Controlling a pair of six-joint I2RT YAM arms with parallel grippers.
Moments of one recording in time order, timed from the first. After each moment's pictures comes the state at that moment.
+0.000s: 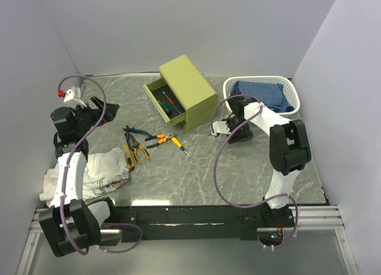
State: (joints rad) left arm 0.32 1.05 0.74 0.13 0.60 -0.46; right arm 0.29 1.86 1.34 -0.93 -0.03 -1.48
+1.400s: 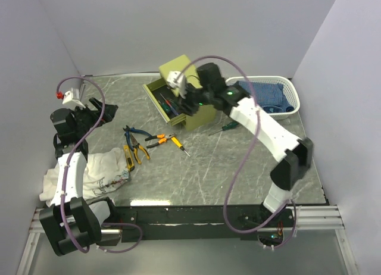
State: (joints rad) left arm 0.34 1.06 0.72 0.15 0.60 -0.47; right arm 0.65 1.69 1.75 -0.68 -0.48 -0.60
